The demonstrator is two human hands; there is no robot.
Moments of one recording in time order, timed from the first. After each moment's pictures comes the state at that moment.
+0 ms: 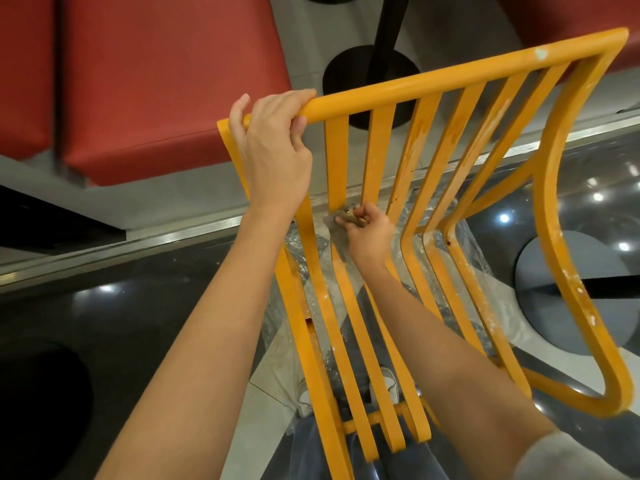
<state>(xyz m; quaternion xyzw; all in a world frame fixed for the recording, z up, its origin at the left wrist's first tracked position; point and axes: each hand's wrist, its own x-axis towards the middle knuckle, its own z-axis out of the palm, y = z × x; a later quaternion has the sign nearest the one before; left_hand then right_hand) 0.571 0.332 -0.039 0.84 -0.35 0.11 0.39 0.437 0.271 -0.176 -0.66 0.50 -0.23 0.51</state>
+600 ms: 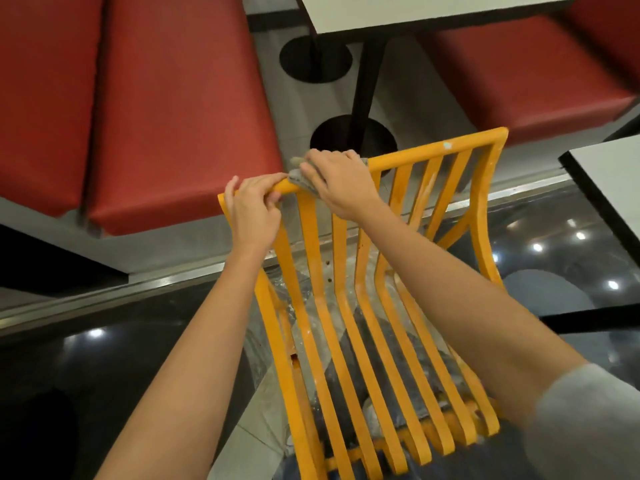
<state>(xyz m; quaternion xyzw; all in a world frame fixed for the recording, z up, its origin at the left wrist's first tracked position) 0.568 0.334 -0.012 0.87 -0.32 0.02 0.37 0.492 0.184 -0.001 -0.97 0.15 -0.17 0.13</state>
